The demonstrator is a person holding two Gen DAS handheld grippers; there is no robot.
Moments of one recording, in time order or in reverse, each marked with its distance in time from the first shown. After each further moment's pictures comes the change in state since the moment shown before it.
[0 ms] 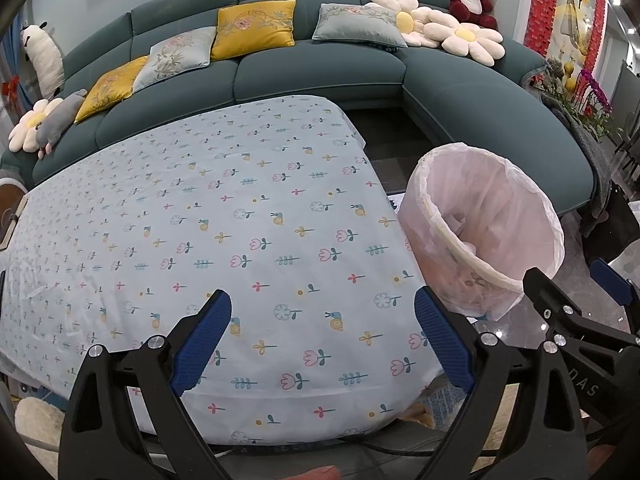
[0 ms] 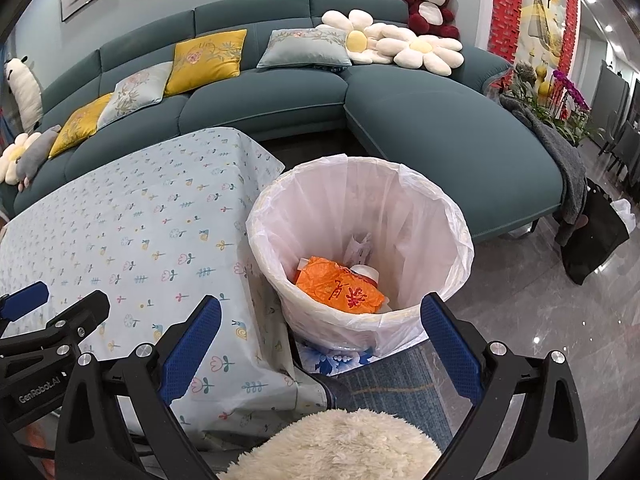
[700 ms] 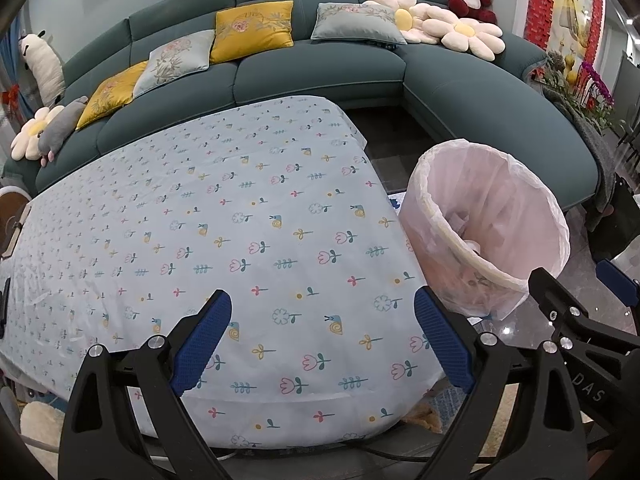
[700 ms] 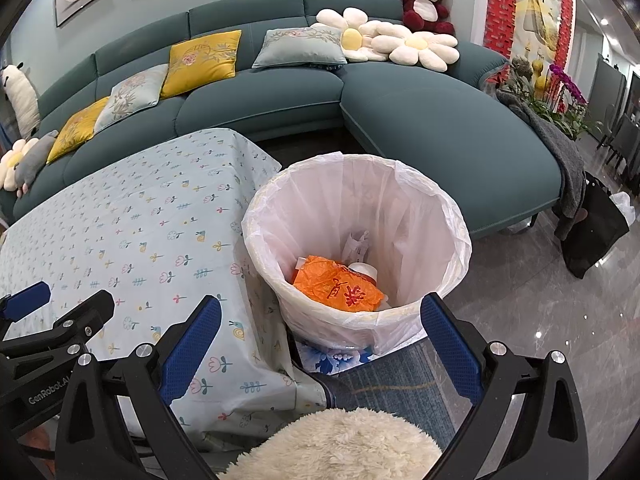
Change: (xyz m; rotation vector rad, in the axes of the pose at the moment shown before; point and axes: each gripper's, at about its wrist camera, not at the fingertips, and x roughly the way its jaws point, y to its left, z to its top) left arm 0.006 -0.008 0.003 0.023 0.004 0.023; right arm 0.001 -0.003 -0.002 0.021 0.006 -0.001
